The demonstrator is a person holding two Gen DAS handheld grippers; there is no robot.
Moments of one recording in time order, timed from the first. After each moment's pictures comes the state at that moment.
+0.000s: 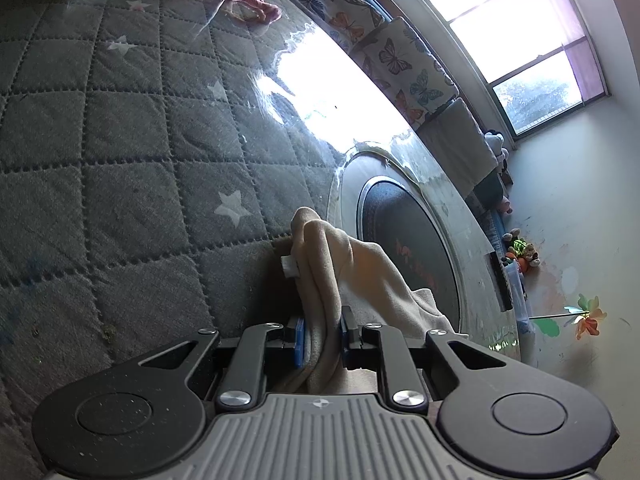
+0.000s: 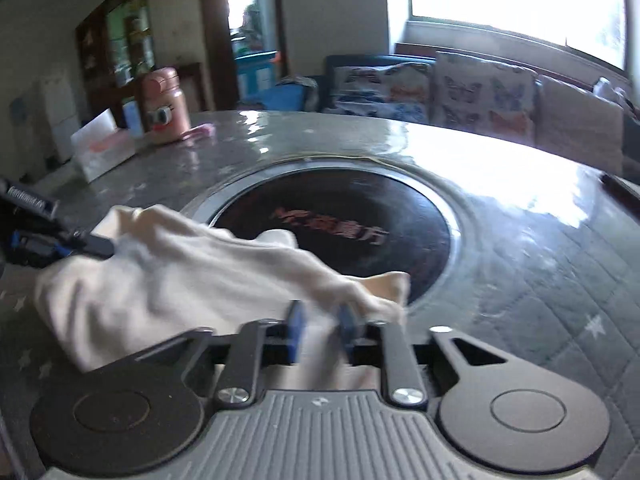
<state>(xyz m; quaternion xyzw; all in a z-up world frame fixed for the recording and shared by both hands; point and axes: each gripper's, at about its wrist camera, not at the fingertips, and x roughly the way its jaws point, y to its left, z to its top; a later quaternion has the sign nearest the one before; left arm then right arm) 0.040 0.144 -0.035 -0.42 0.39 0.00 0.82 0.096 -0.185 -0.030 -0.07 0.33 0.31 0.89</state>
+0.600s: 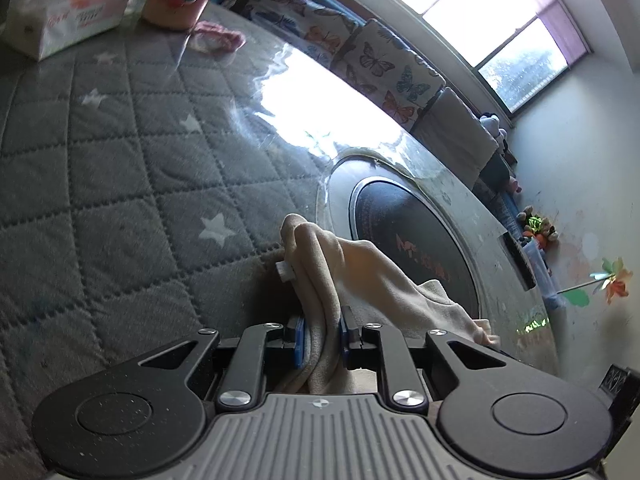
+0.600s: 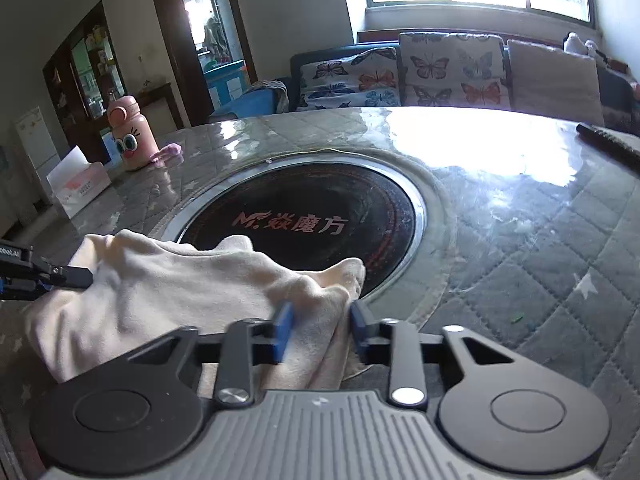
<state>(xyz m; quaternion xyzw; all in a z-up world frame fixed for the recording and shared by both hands) 0.044 0.122 -0.025 -0.33 0.38 0.00 0.87 0.115 -0.207 -0.039 0.00 0.36 0.29 0.89</state>
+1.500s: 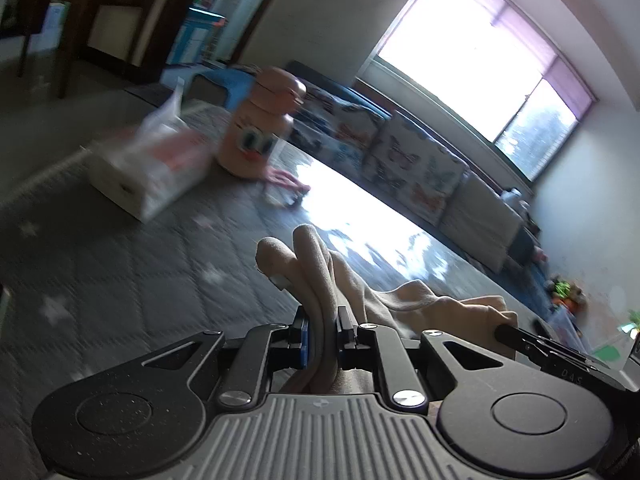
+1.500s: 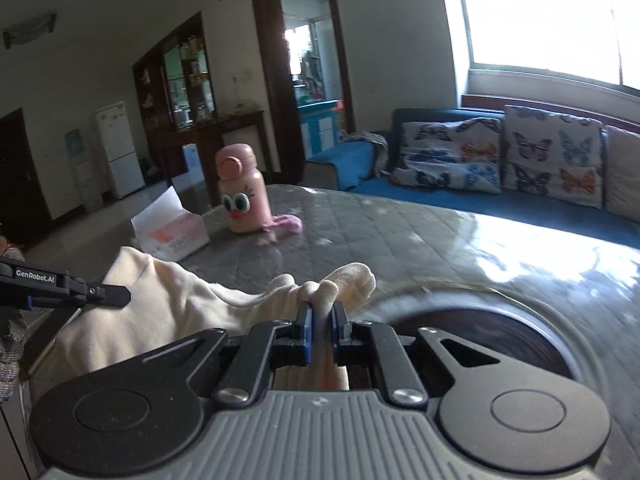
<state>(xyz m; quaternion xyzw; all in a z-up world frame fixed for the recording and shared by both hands) 0.015 0.224 0.034 -0.30 0.27 0.09 0.91 0.131 -0.054 0.033 -0.04 0.27 0.41 0.87</state>
